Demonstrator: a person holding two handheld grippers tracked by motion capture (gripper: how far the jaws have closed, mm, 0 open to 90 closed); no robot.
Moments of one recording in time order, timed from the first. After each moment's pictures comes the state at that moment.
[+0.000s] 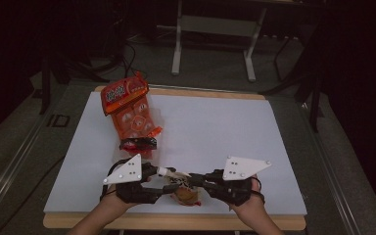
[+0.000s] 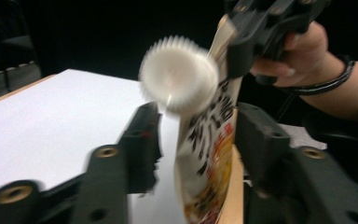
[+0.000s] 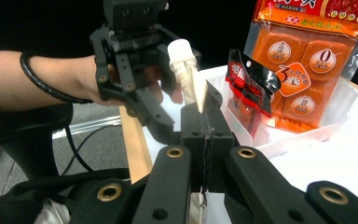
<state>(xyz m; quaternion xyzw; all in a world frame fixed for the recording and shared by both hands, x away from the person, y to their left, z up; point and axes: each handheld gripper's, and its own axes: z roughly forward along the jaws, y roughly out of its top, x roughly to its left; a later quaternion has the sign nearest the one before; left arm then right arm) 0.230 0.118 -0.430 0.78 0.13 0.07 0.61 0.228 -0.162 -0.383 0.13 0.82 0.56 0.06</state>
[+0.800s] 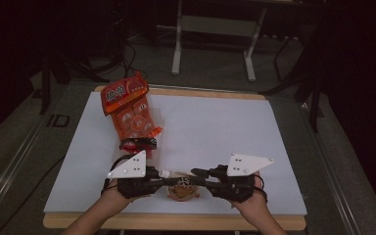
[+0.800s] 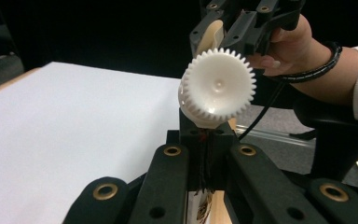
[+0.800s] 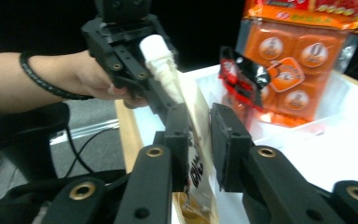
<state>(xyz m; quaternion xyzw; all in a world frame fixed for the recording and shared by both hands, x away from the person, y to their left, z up) 0.239 0.118 -0.419 0.79 0.11 0.06 0.59 0.236 -0.171 -0.385 0.15 0.81 0.56 0.06</state>
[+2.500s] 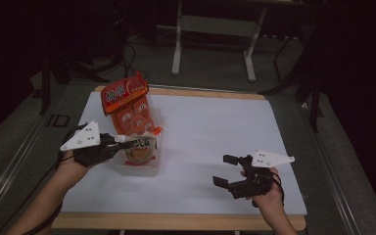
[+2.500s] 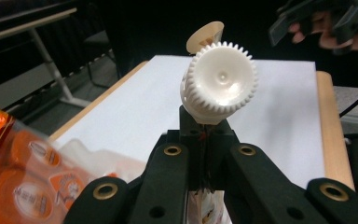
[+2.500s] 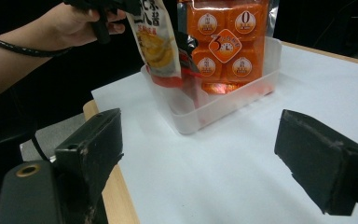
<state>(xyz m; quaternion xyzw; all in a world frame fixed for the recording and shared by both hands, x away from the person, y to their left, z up) 0.287 0.224 -0.402 0.80 0.15 0.19 0.55 0.264 -0.231 -0.425 0.24 0.78 0.58 0.05</state>
